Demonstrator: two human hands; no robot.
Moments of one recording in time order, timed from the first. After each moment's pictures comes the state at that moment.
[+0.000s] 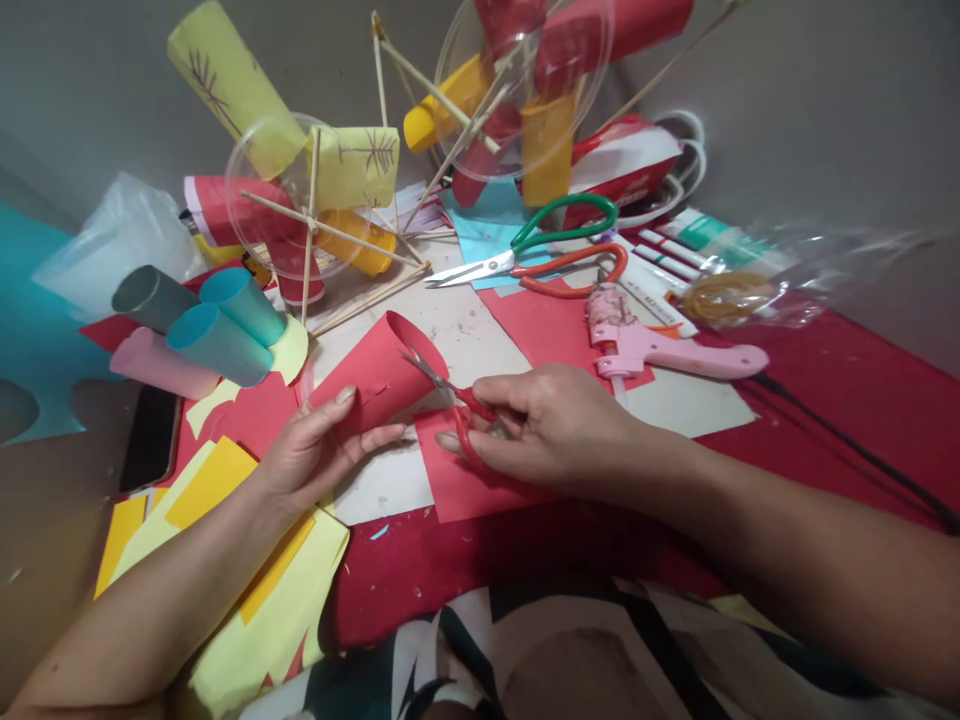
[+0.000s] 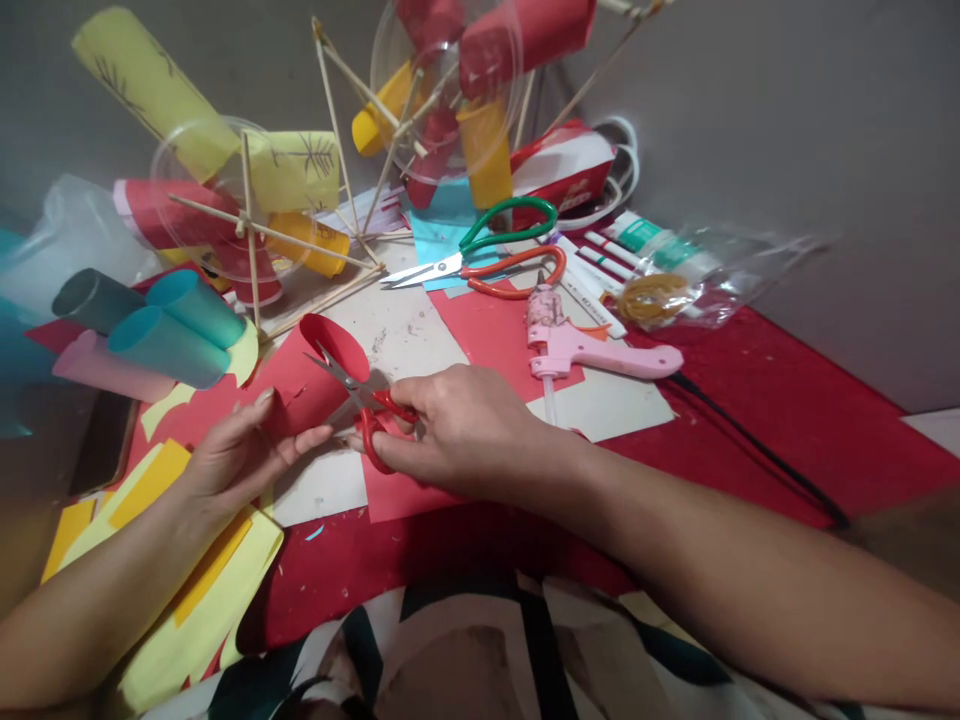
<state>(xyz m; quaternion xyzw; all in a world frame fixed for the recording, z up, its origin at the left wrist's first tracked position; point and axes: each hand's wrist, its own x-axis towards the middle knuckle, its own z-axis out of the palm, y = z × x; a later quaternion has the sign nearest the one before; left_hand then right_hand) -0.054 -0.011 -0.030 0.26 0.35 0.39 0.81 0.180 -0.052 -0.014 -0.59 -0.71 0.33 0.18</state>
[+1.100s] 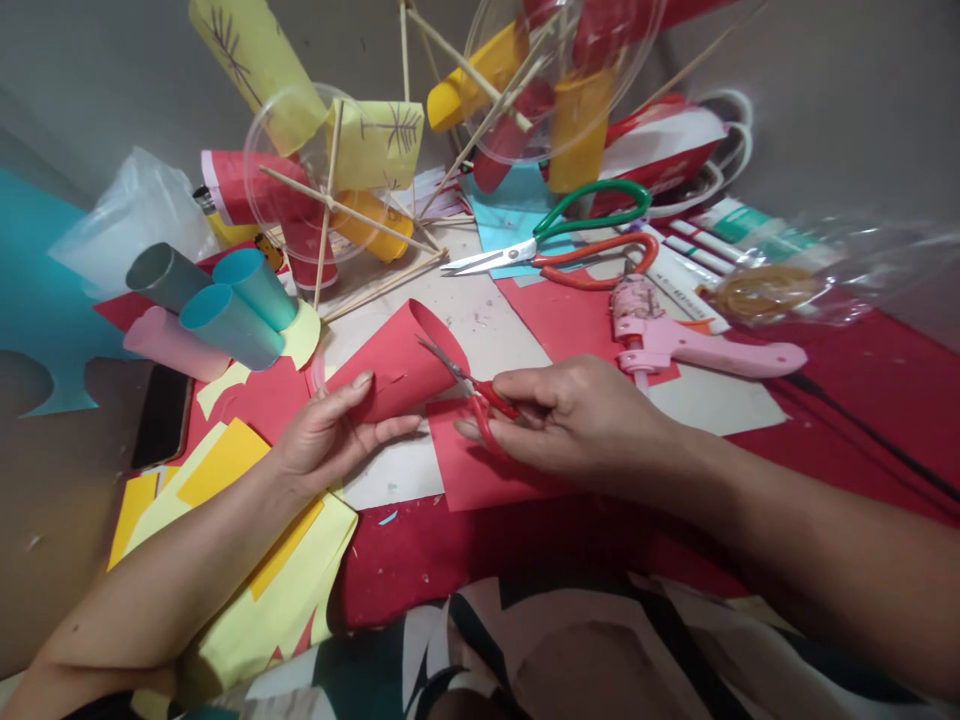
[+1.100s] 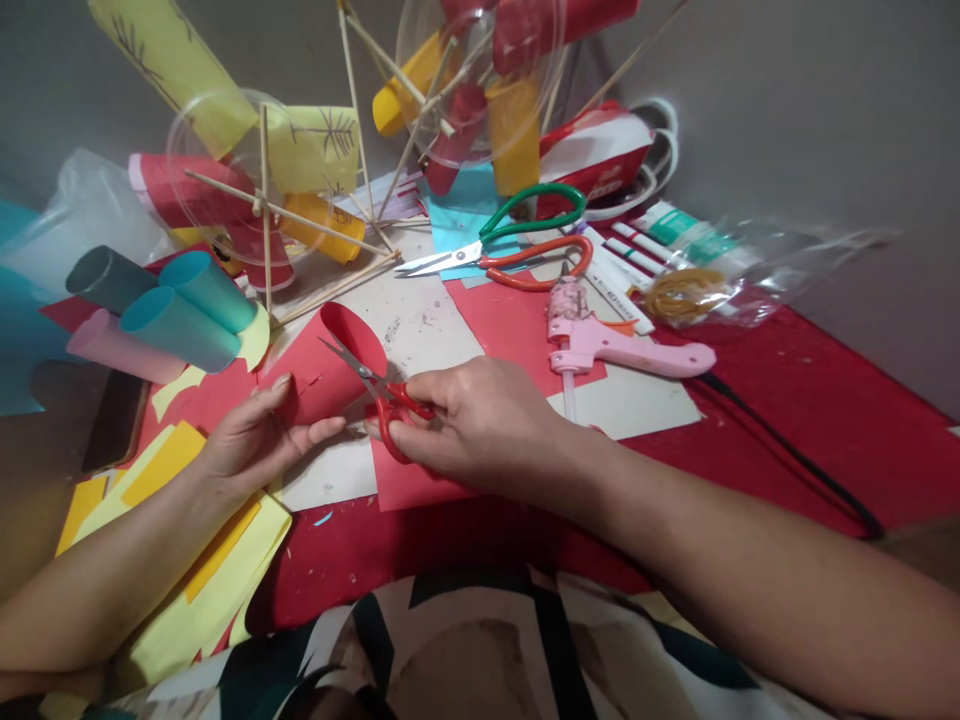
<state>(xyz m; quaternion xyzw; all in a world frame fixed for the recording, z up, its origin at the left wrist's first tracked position) -0.056 -0.012 -0.036 0.26 0.30 0.37 0.84 0.181 -0.055 -0.021 -0.58 -0.72 0.32 0.19</state>
